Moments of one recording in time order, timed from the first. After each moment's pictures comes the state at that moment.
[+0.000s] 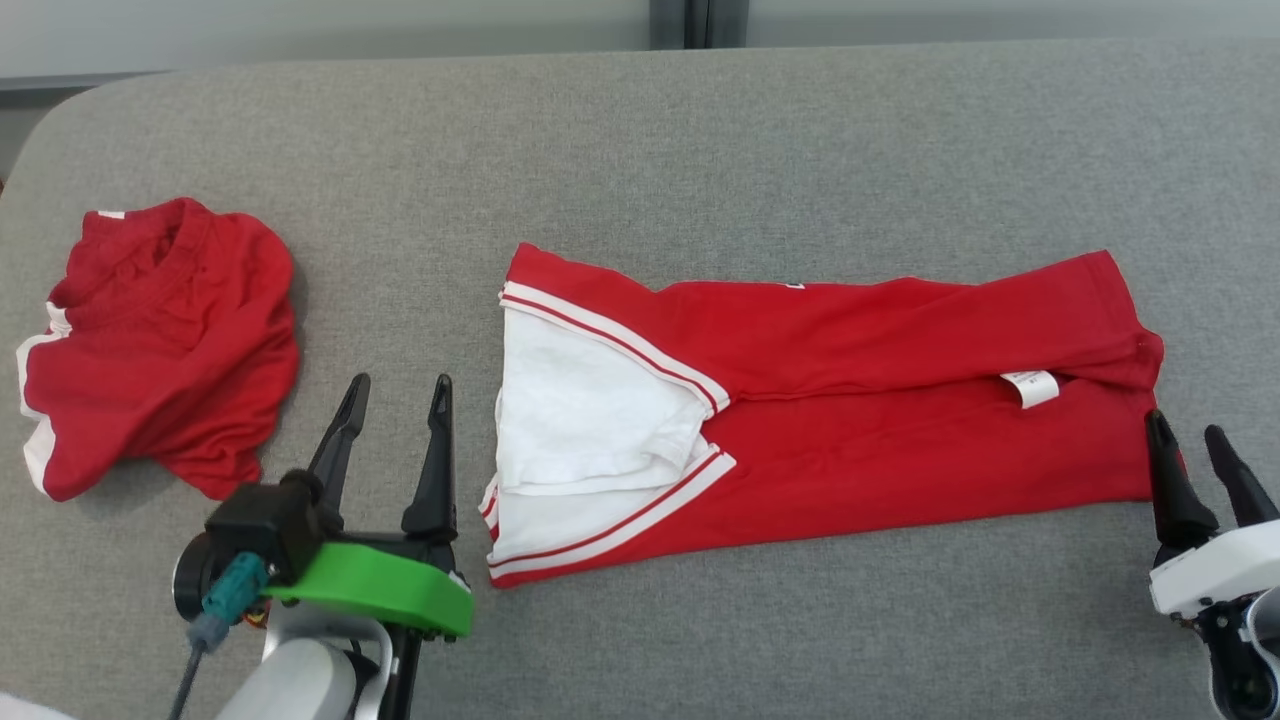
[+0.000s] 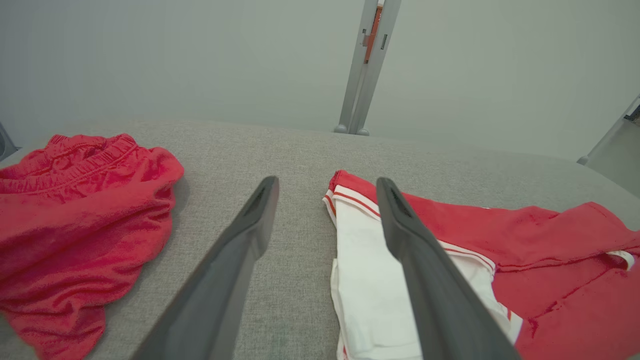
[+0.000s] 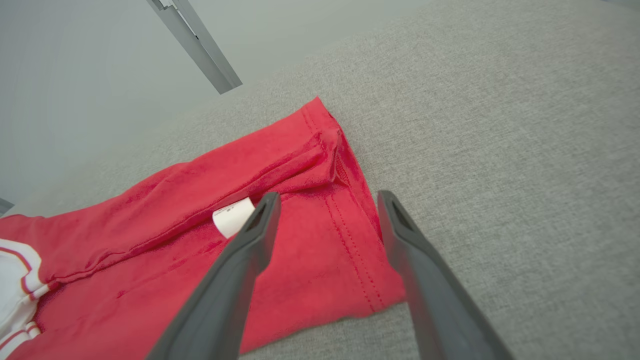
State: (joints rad) left arm -0.27 0.41 -0.61 0.03 -0.72 0.27 -0.26; right arm -0.10 -0.39 0.00 0.33 0.76 0.13 -0.14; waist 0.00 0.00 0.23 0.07
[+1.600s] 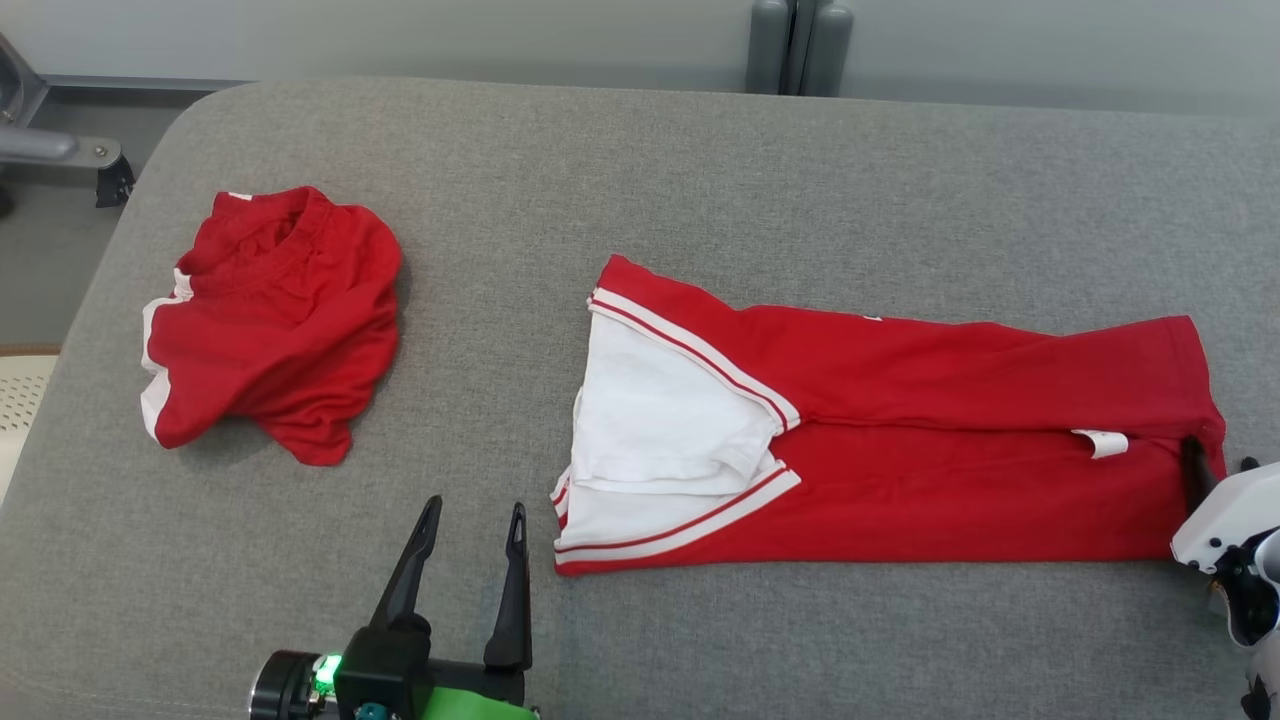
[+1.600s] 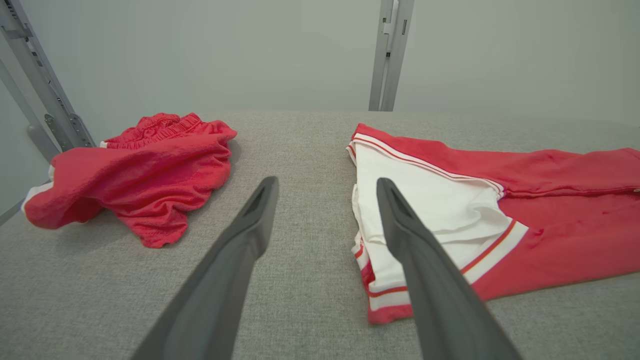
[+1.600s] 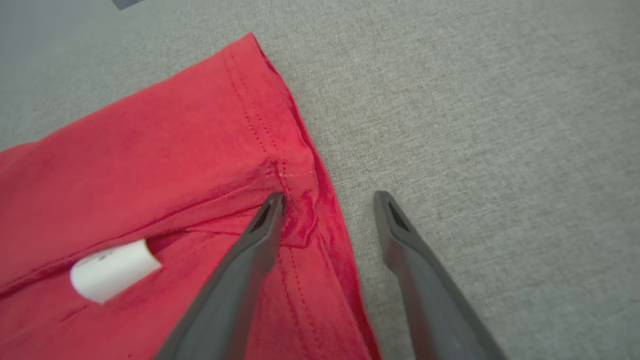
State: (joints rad) left arm 0.08 0.05 -0.31 0.04 -0.14 0.08 -0.26; right arm -0.42 -0.34 -0.16 0.94 0.48 0.13 -0.01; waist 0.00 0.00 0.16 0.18
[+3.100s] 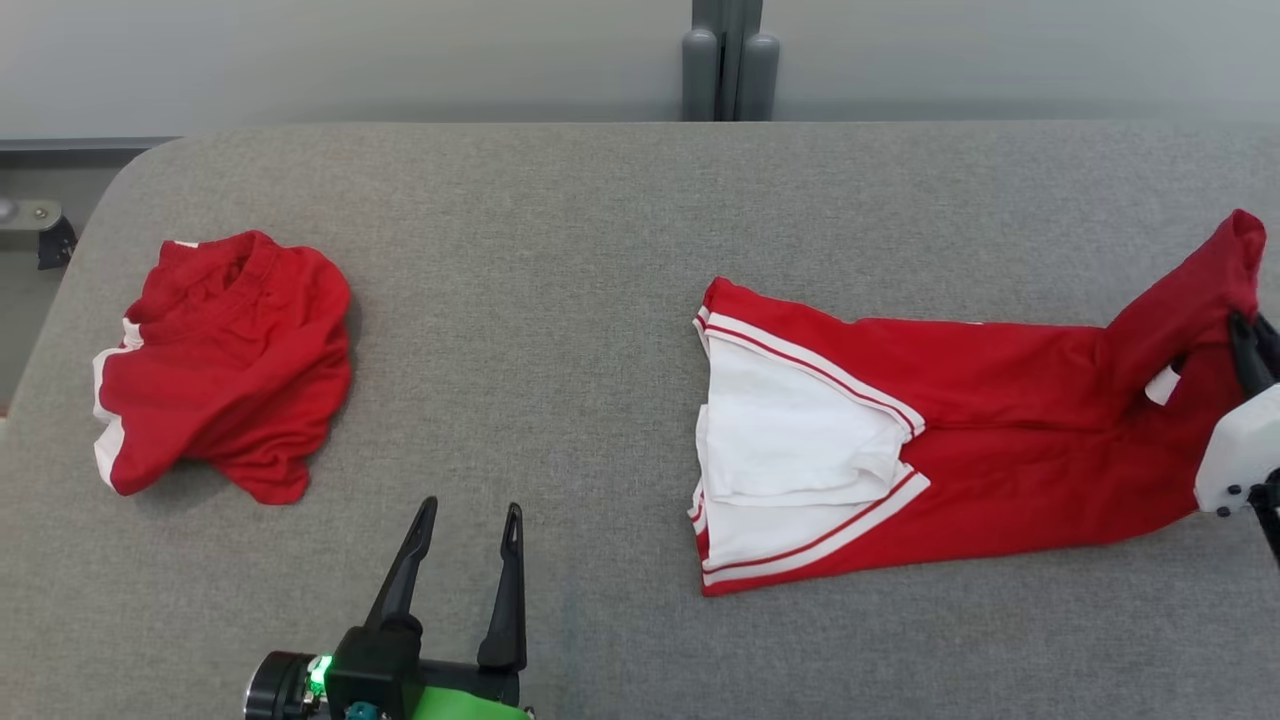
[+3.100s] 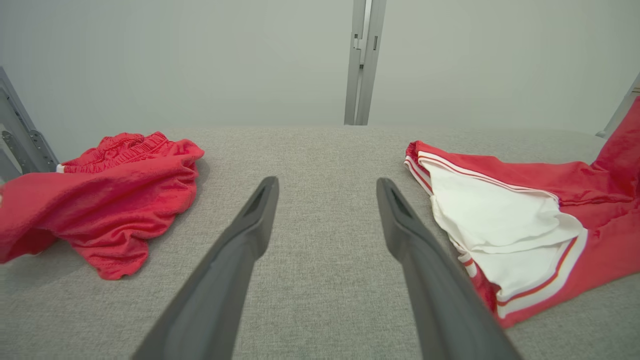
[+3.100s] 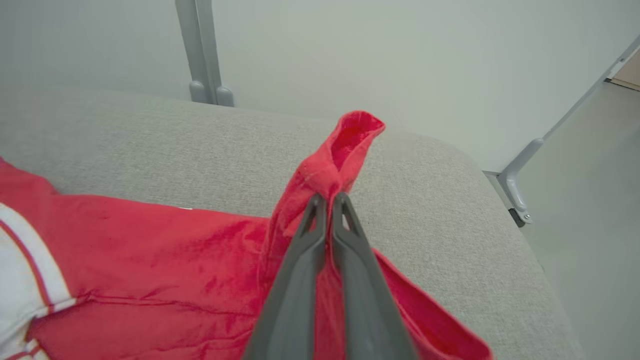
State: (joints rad) left arm 0.08 0.05 -0.30 0.04 -0.15 0.06 -0.26; right arm -0.28 -0.40 -0.15 0.31 0.16 0.13 0.14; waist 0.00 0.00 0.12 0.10
